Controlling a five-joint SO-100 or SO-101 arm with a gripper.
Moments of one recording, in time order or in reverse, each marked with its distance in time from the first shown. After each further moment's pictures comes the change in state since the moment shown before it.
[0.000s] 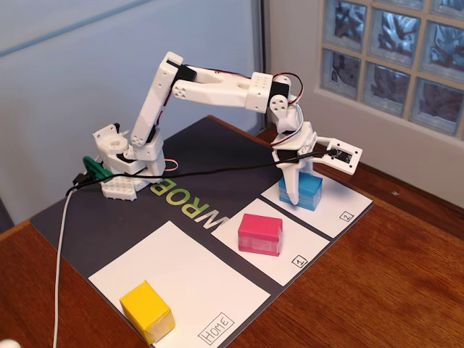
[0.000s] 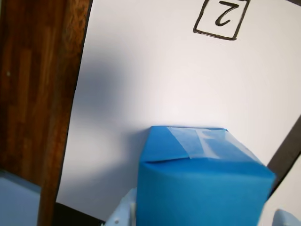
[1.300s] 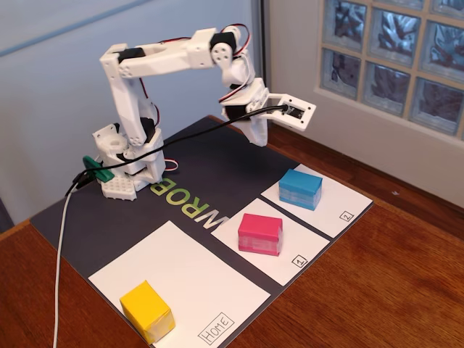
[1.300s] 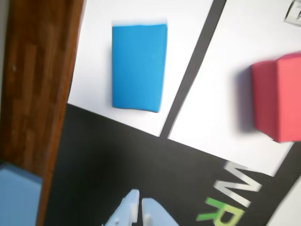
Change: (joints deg) arm 4.9 38.6 21.0 18.5 -3.8
